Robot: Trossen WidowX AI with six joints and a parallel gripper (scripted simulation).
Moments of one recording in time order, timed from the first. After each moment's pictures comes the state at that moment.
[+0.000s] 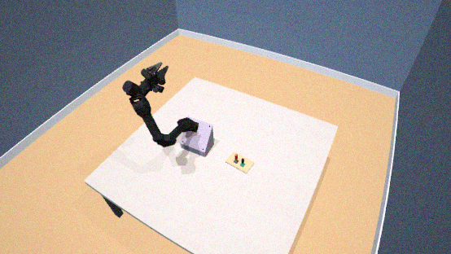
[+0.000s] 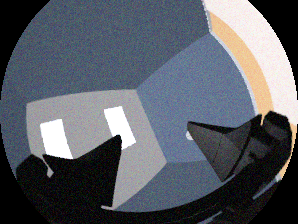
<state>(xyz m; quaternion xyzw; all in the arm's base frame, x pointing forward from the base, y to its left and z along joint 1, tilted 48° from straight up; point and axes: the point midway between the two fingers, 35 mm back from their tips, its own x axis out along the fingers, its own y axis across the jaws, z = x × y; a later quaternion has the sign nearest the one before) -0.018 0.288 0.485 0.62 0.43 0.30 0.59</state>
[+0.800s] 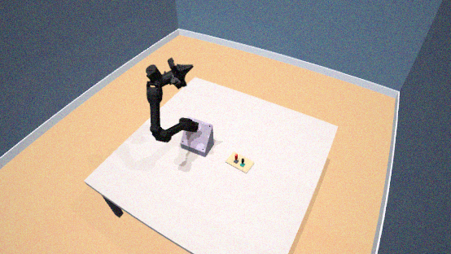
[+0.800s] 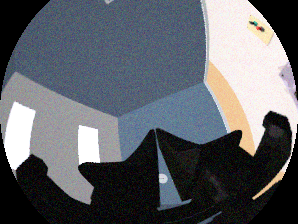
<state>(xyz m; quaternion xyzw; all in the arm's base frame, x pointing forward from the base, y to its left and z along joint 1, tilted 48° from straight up) 0.079 0.325 0.403 0.50 0.32 0.20 0.78</state>
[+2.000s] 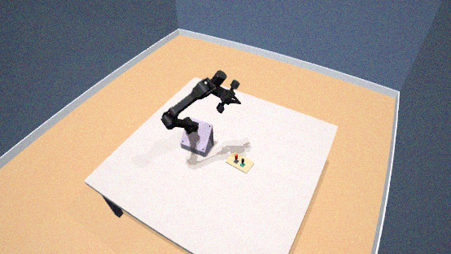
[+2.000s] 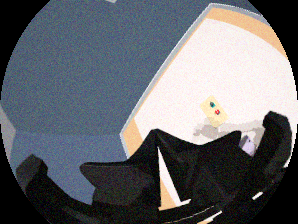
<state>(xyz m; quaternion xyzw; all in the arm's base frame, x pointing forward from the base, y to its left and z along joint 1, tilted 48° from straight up) 0.306 0.230 0.216 0.09 0.31 -0.15 0.94</state>
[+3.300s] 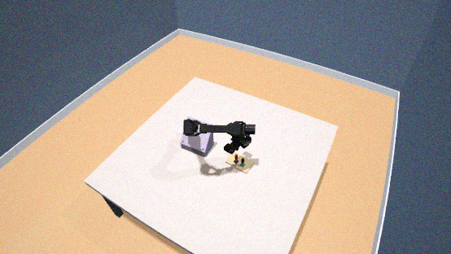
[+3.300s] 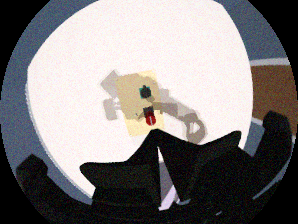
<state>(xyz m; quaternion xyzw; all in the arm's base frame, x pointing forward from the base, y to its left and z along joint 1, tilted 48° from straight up) 0.336 -0.031 0.054 -0.21 0.60 -0.36 0.68</state>
